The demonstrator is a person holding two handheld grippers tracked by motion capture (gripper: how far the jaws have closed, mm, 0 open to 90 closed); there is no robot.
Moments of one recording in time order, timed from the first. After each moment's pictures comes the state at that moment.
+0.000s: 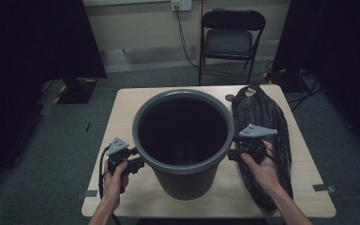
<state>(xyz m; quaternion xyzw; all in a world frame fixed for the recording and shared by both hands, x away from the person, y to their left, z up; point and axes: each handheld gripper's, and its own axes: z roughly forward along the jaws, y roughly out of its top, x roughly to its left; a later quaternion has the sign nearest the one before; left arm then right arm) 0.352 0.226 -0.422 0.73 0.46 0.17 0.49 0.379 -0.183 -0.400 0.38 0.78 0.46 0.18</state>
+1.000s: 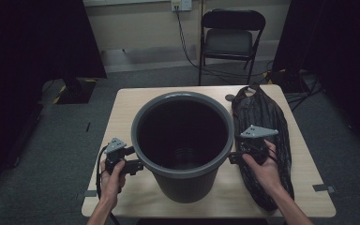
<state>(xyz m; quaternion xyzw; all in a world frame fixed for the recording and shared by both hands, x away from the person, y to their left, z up) 0.358 0.238 -0.429 0.74 0.46 0.15 0.47 0.380 -0.191 -0.406 0.38 0.79 0.44 0.18</state>
